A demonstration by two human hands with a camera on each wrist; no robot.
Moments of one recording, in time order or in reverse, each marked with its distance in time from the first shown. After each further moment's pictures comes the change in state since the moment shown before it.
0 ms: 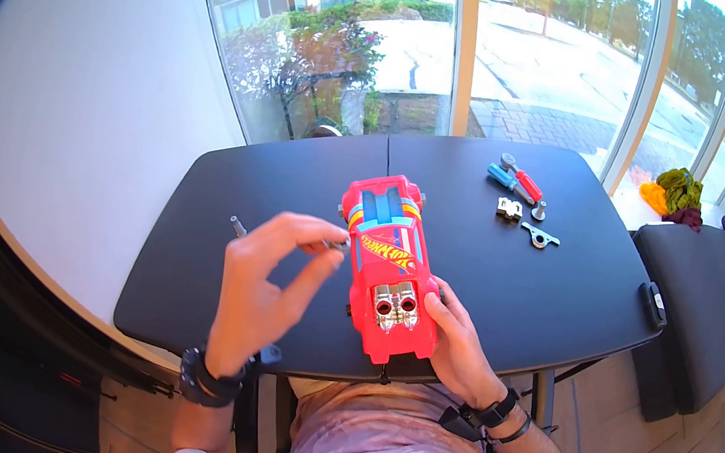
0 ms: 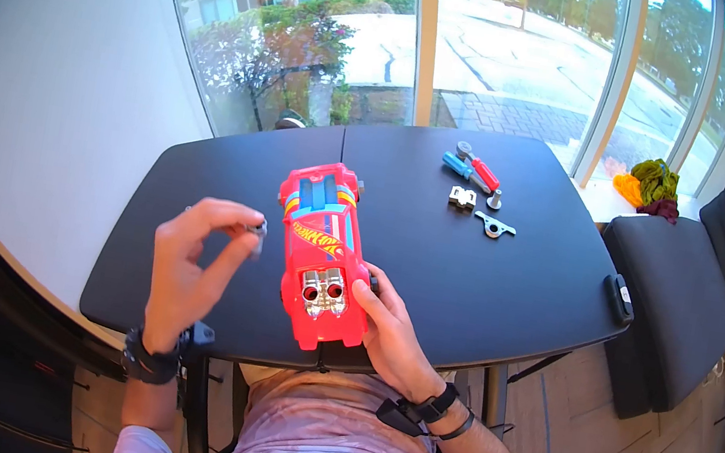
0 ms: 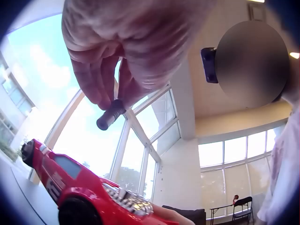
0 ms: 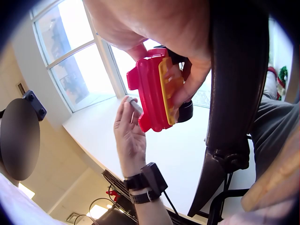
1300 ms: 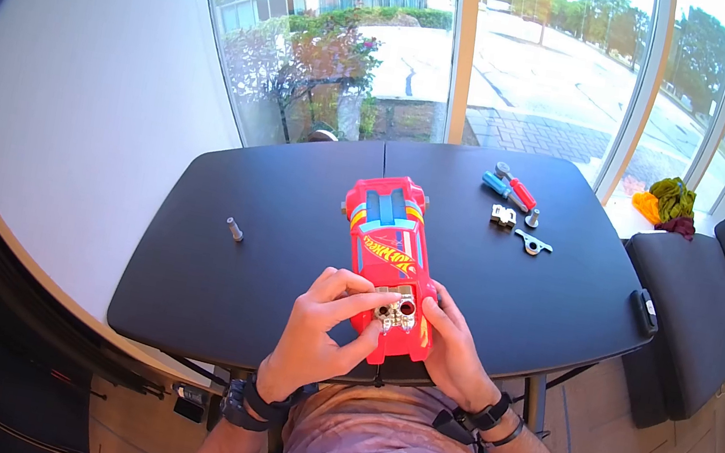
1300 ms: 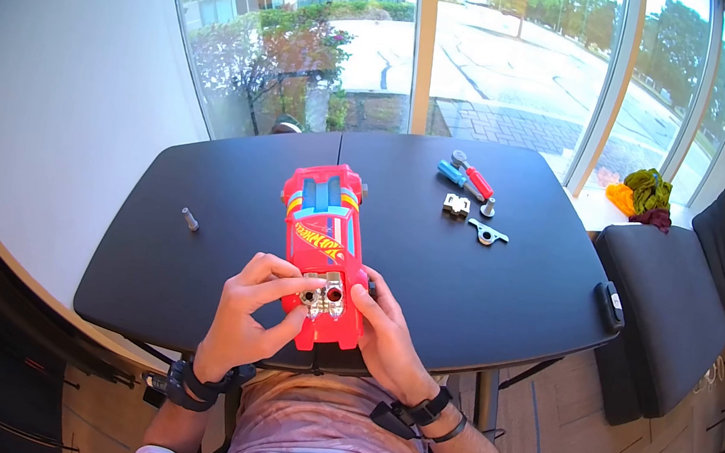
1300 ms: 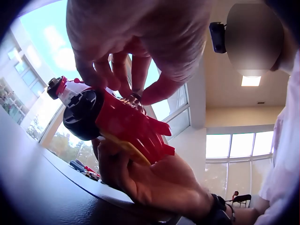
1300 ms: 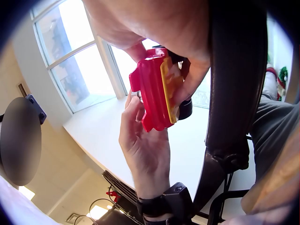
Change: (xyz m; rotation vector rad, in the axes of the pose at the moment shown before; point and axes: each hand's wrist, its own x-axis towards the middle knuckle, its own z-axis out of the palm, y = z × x) left_hand -0.048 -0.015 0.062 -0.031 -0.075 0.033; right_hand -0.001 0.001 0.000 0.007 0.006 -0.024
